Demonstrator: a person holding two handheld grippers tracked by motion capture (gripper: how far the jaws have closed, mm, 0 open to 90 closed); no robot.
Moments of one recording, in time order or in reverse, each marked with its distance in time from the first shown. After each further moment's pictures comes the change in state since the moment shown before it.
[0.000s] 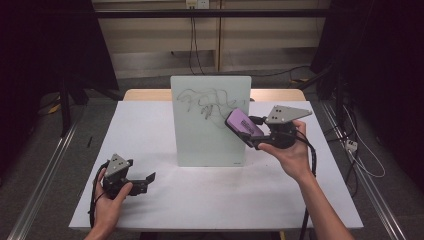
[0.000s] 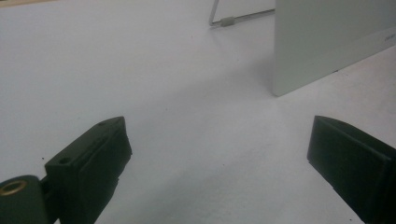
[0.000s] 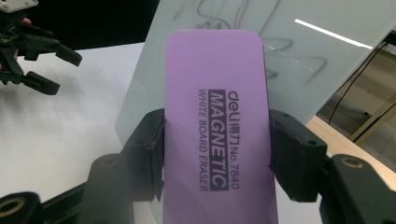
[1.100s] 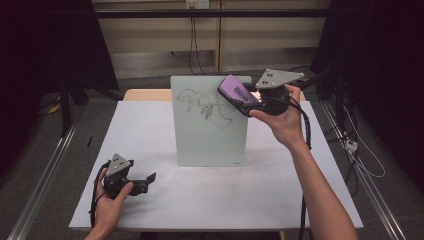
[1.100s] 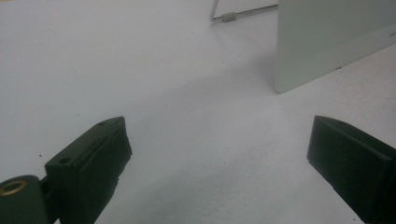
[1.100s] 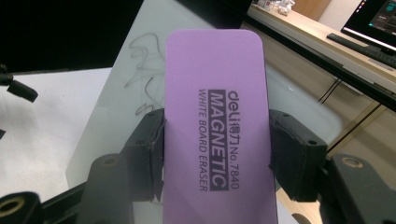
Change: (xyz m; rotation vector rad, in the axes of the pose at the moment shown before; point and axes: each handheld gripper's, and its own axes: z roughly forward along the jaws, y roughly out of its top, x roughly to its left) left arm 0.001 -0.001 0.002 0.020 0.003 0.005; right arm -0.032 0.072 0.016 -0.031 -0.080 -0.095
